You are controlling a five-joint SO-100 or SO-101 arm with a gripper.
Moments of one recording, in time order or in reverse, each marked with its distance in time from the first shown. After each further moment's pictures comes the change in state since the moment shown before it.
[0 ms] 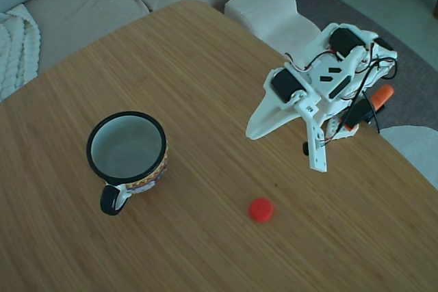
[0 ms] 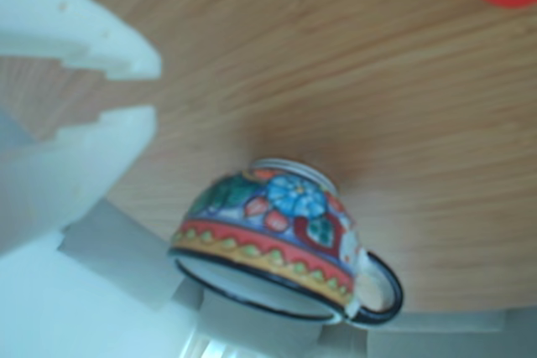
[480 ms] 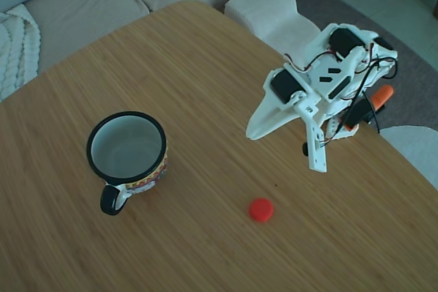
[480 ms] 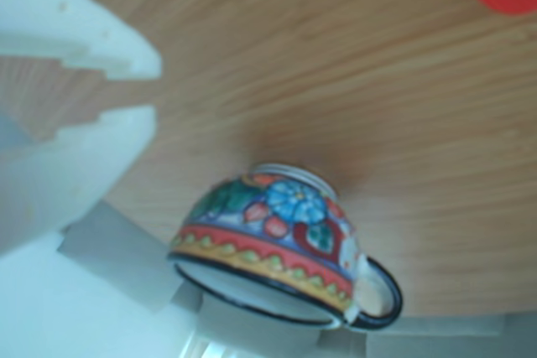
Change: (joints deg) arm 0.0 -0.5 0.0 0.0 0.0
